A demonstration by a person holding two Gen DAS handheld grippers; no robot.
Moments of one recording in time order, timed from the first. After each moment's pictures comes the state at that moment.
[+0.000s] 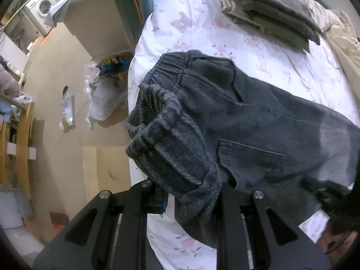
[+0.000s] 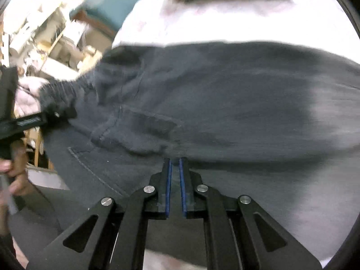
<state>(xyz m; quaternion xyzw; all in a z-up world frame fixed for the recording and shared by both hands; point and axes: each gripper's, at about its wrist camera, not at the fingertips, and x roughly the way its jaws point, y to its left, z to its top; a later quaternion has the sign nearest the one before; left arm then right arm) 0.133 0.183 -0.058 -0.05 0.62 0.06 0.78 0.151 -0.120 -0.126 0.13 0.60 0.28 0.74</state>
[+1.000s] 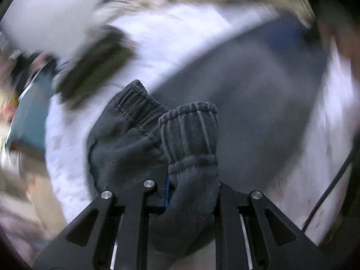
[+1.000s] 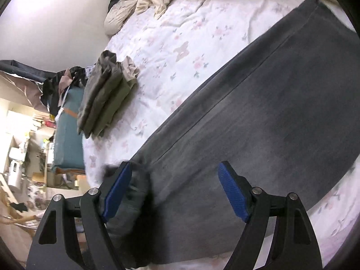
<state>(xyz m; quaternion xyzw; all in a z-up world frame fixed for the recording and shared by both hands) 0.053 -0.172 -0.101 0.30 0.49 -0.17 0.80 0.157 -0.417 -0.092 0.39 0.49 0.04 0.77</state>
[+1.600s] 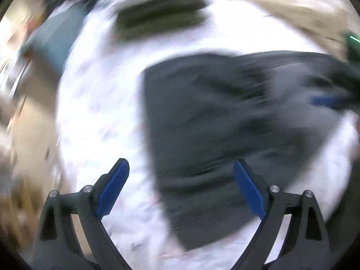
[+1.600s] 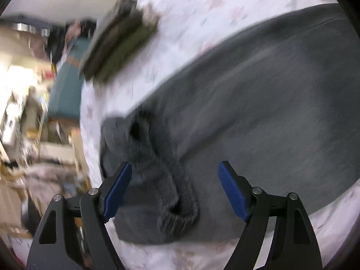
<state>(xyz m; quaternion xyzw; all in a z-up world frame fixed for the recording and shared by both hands) 0.078 0.020 -0.086 0.09 0.57 -0.05 0.82 0.151 -0.331 -0.126 0.31 0.59 0.14 0.74</state>
